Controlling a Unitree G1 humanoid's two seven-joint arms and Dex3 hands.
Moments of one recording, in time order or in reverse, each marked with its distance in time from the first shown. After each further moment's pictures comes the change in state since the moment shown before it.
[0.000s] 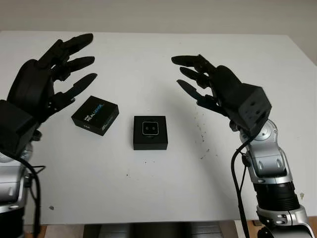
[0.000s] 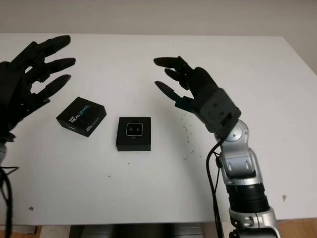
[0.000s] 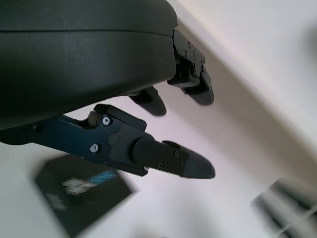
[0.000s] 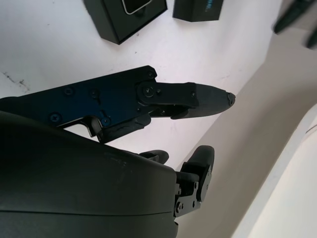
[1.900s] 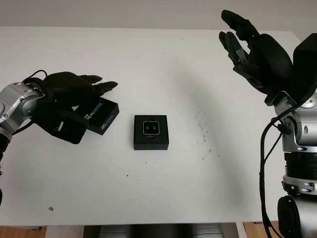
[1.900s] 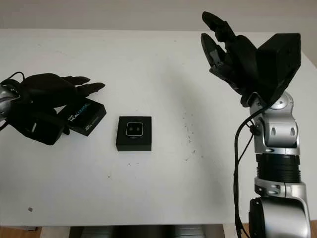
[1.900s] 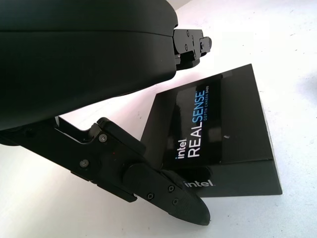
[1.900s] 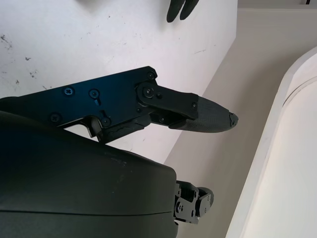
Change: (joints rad) left arm -0.585 0.122 -0.633 0.794 0.761 -0.537 0.026; right arm -0.177 -0.163 -0.134 0.167 0.239 0.078 0.059
